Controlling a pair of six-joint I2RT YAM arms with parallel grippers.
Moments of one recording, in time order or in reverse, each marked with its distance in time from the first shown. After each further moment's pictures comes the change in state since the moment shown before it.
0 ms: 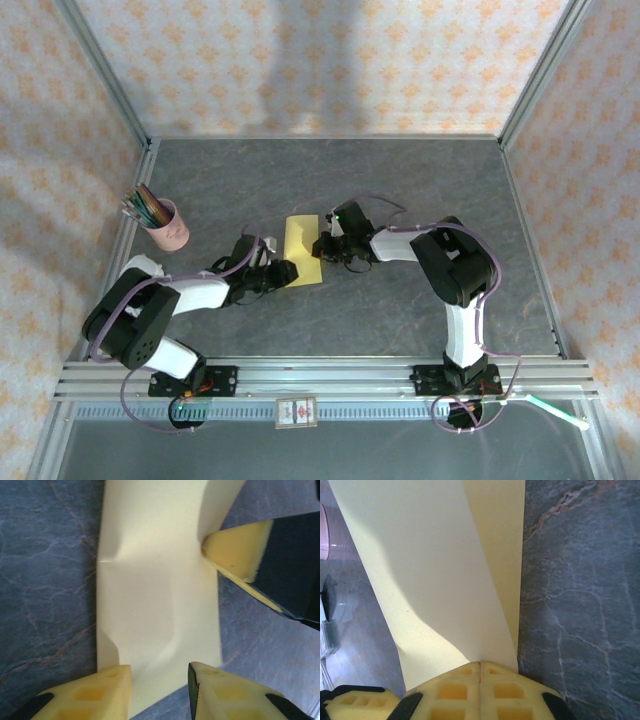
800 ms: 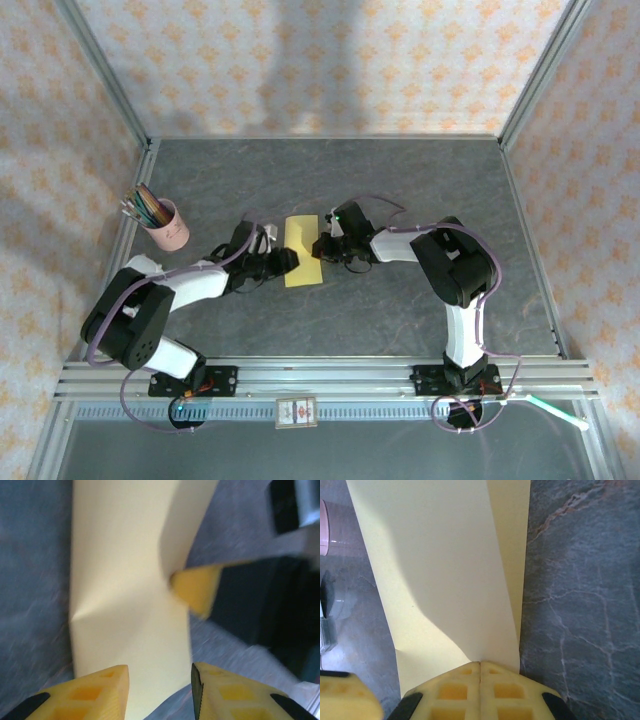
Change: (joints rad) left arm 0.043 0.003 0.132 -0.106 0.016 0.064; right arm 0.002 -0.003 -0.007 0.009 0.004 -0.026
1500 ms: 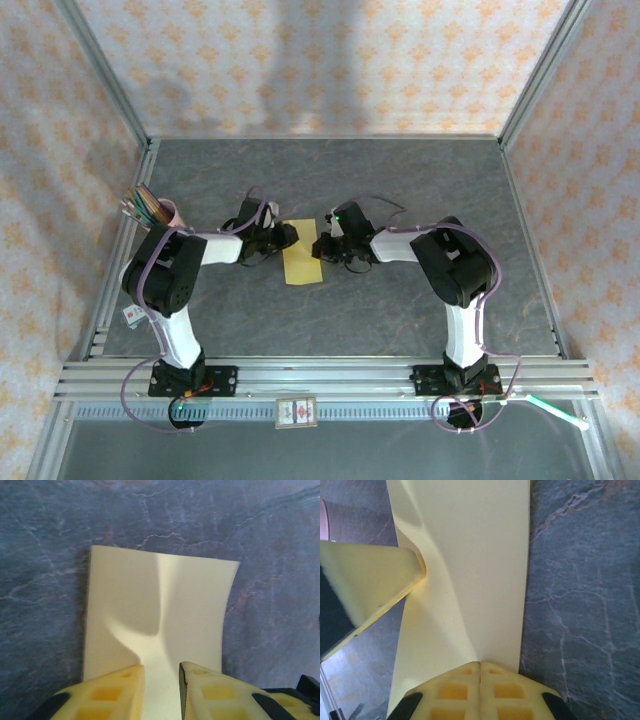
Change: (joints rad) left arm 0.104 0.357 0.248 0.074 0.008 0.046; right arm 0.000 0.000 -0.001 0.001 0.000 0.000
